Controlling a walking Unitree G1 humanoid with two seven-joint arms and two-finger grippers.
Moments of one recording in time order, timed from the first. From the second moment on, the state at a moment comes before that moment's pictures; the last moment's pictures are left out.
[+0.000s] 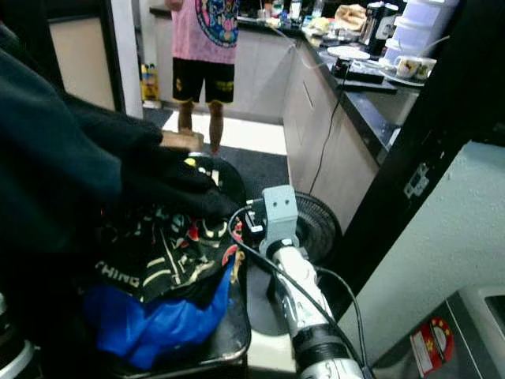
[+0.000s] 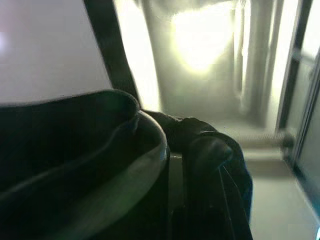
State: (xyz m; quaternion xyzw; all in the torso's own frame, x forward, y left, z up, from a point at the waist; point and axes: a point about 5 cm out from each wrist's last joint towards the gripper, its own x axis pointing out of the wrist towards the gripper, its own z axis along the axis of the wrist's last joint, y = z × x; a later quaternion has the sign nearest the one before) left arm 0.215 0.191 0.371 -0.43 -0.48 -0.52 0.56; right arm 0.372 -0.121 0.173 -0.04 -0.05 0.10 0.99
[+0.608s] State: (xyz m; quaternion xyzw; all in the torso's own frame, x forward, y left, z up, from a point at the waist) left arm 0.320 0.234 0.311 -0.03 -0.30 0.04 0.95; right arm 0.371 -0.121 0.170 -0.04 -0.05 0.10 0.99
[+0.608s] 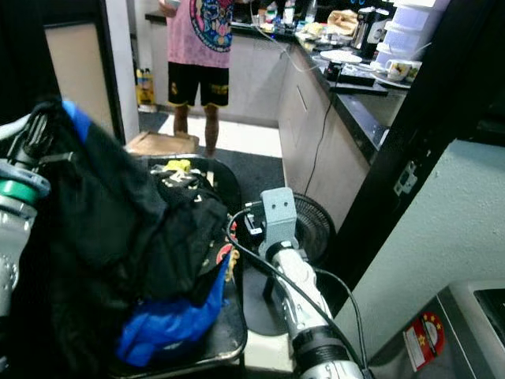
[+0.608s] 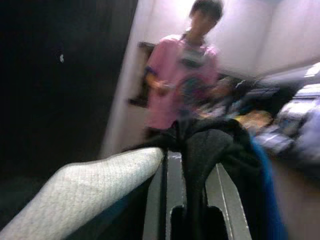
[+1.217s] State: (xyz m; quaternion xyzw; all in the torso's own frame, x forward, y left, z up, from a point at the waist) left arm 0.326 0.277 0.251 -0.09 -0.18 0.29 0.94; right arm 0.369 -0.122 0.171 -0.04 -0.05 0.10 0.99
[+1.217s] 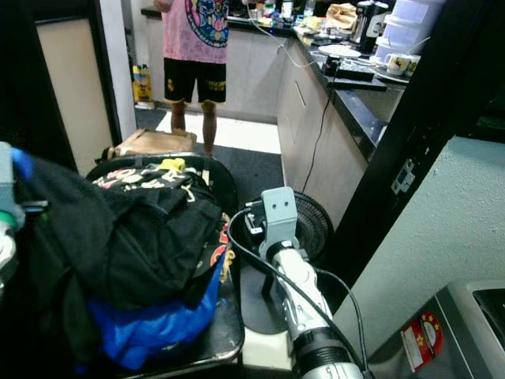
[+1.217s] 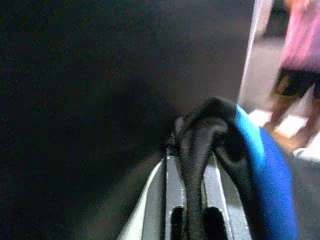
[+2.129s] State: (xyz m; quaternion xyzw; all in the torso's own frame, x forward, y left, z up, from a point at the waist) left arm 0.303 0.123 0.238 -0.11 -0.21 -0.31 0.92; right arm 0.369 -0.121 0.170 -0.05 -0.05 0.10 0.99
